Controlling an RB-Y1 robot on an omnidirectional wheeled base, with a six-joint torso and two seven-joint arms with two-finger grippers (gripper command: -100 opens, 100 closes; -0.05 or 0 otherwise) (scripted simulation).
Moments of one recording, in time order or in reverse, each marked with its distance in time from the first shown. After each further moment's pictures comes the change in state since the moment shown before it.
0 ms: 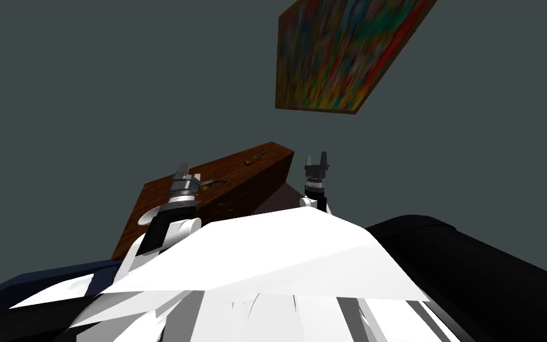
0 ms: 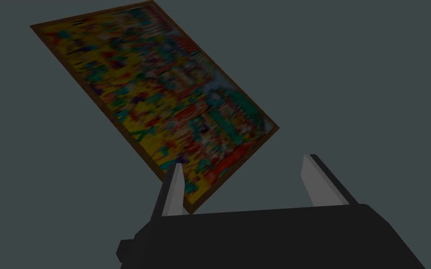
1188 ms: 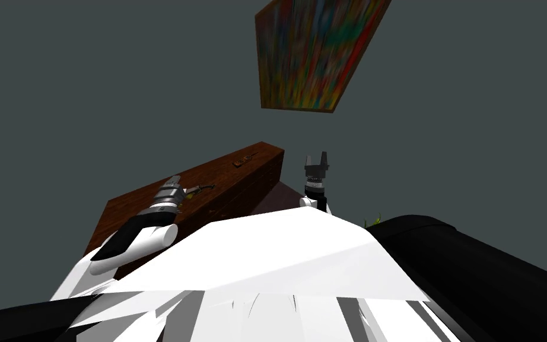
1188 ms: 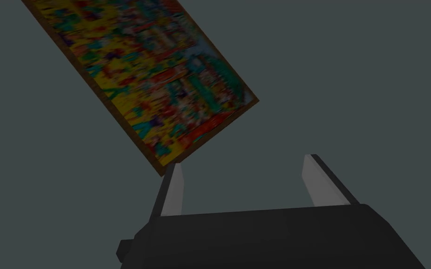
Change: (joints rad) left arm 0.032 0.132 0.191 0.074 0.114 0.349 -0.004; right arm 0.000 0.000 0.000 0.000 0.000 0.000 0.000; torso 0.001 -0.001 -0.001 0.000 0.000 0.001
